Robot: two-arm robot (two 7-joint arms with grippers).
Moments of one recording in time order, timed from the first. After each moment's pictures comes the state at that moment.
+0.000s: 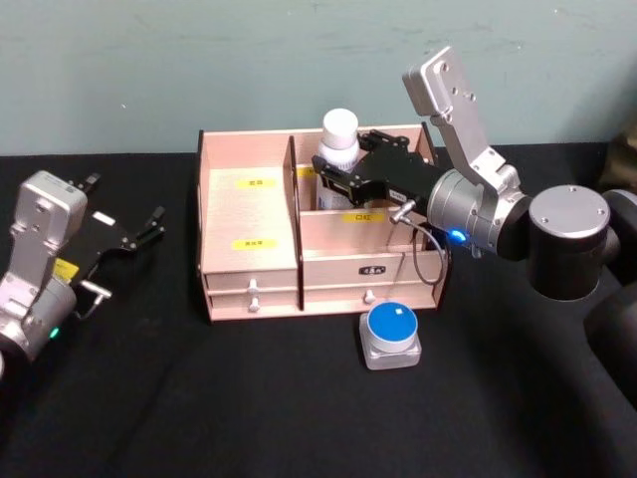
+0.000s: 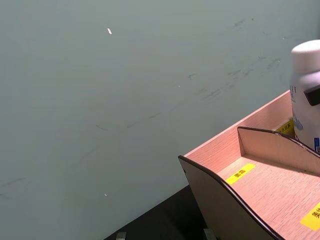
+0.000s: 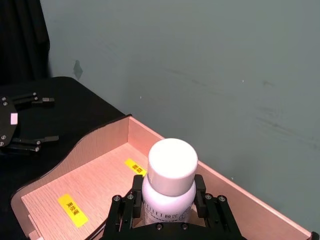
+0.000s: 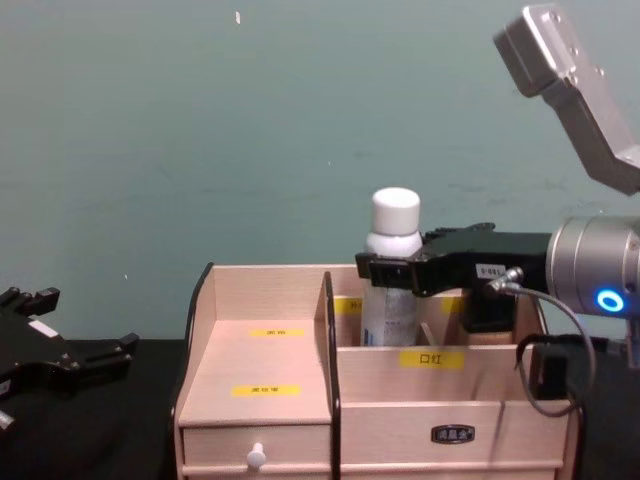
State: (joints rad) left arm -0.20 0.60 0.45 -1.41 -0.25 -0.12 0.03; right arm 0.47 0.29 -0.46 -1.36 0.23 0.22 0.41
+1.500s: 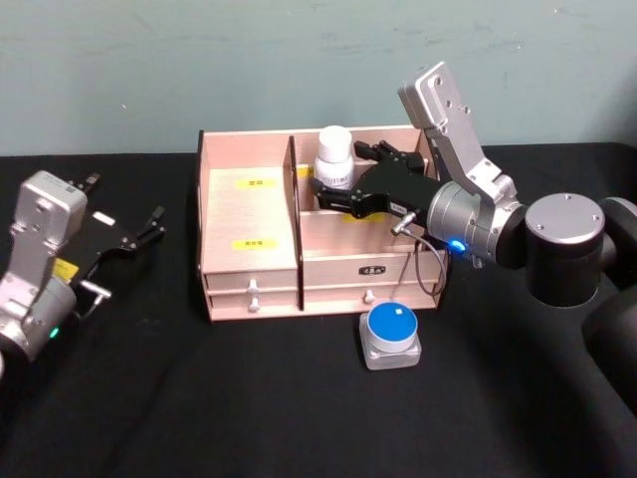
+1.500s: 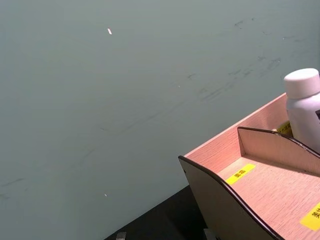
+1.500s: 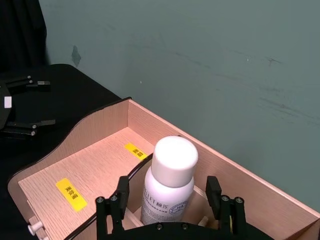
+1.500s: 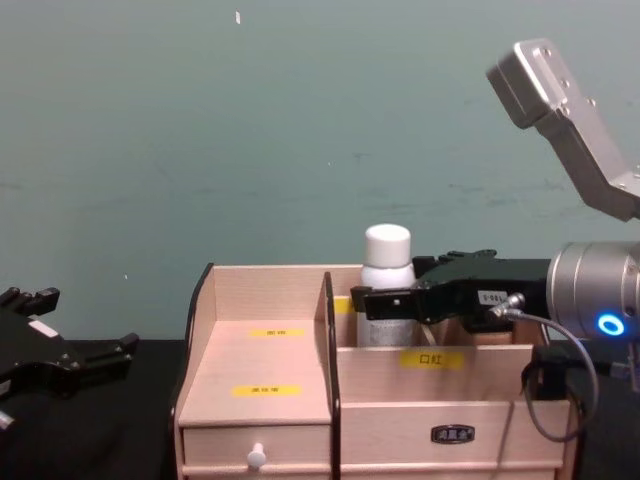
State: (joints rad) left arm -0.20 0.60 0.45 -1.41 -0.25 -0.12 0.03; right arm 0.47 0.28 -0.47 -1.33 0.22 0.24 0.41
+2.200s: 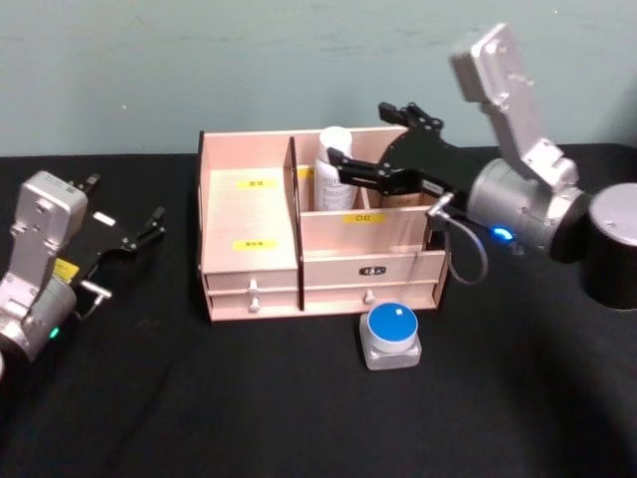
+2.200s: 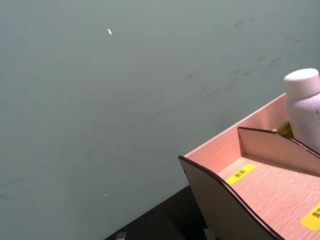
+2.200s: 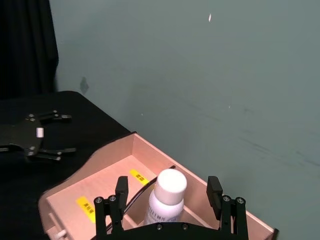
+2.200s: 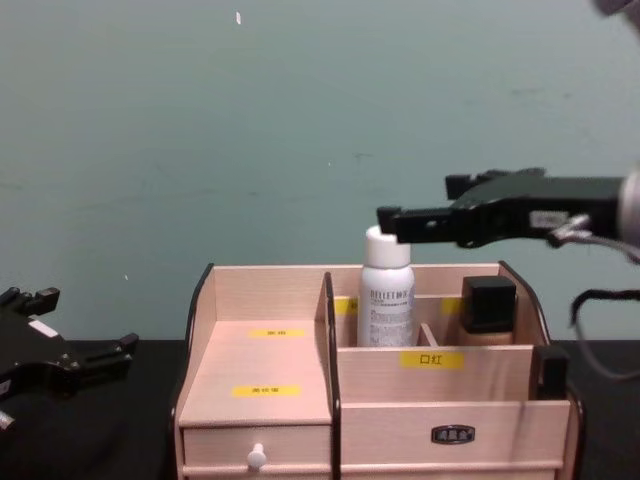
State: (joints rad) left arm -0.20 0.60 0.45 -1.41 -0.25 -0.12 0.03; right arm 0.37 0.38 -0.40 -1.61 0.25 0.28 0.40
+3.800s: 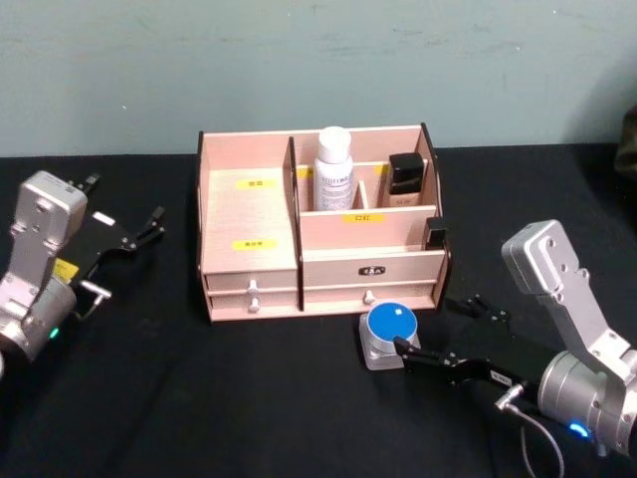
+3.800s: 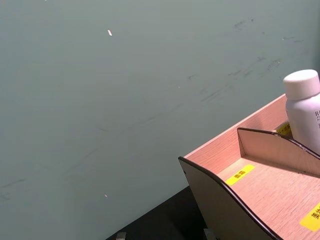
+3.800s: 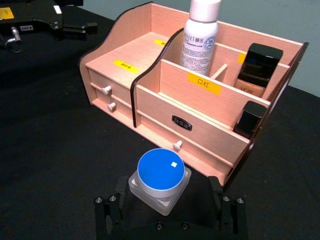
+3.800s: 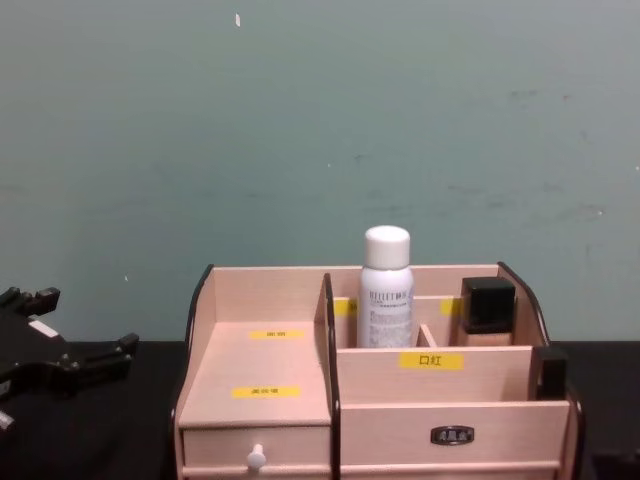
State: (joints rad) left arm -0.20 0.60 0.45 -1.41 -0.25 -0.12 0.03; right arm -0.16 0.53 -0.27 -1.94 0.27 0.44 0.30
